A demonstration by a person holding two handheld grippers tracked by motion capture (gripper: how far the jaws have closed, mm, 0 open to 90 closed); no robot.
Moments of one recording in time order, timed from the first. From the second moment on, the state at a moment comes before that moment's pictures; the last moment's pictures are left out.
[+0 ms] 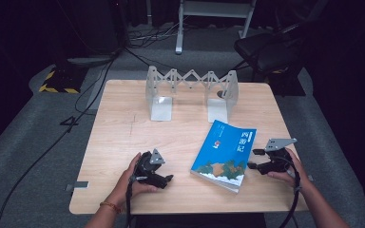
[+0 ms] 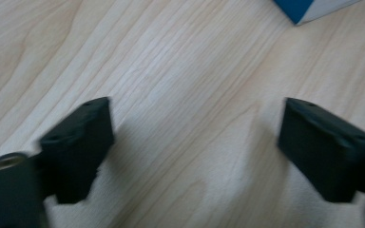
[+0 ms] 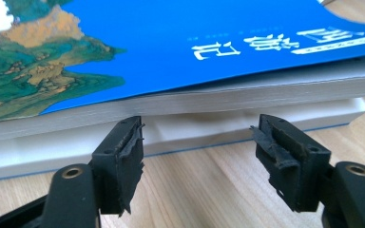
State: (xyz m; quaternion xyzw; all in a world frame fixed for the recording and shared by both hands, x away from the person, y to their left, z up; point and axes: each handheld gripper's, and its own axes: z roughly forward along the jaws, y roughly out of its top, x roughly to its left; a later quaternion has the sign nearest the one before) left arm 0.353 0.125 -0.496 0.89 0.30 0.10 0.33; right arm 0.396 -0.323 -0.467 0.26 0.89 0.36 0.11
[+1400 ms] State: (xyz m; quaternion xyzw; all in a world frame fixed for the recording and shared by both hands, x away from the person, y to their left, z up) left arm 0.329 -0.021 -0.459 0.86 0.18 0.14 0.46; right arm 0.403 -0.312 -0.443 0.29 0.85 0.41 0.11
